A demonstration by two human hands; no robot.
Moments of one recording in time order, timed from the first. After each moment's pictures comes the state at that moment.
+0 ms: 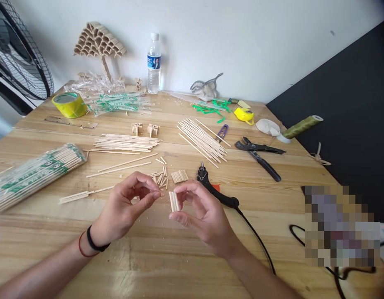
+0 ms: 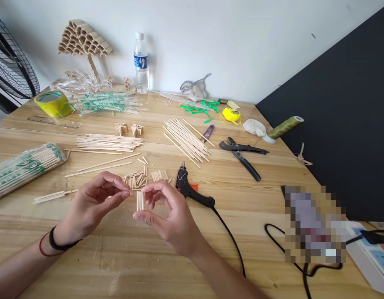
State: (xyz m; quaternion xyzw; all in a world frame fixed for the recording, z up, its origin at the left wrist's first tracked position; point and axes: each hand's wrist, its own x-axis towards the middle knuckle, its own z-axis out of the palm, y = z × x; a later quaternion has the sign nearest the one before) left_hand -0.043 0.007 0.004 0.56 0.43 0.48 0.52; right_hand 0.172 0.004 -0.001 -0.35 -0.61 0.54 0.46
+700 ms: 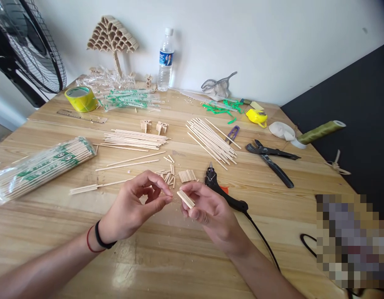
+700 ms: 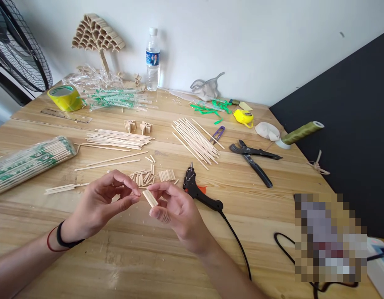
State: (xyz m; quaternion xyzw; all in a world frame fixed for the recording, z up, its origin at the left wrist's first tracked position) left_hand -0.040 0.001 0.011 0.56 0.42 0.48 0.53; right_hand 0.176 0.009 -0.008 -0.28 -0.45 0.74 0.41
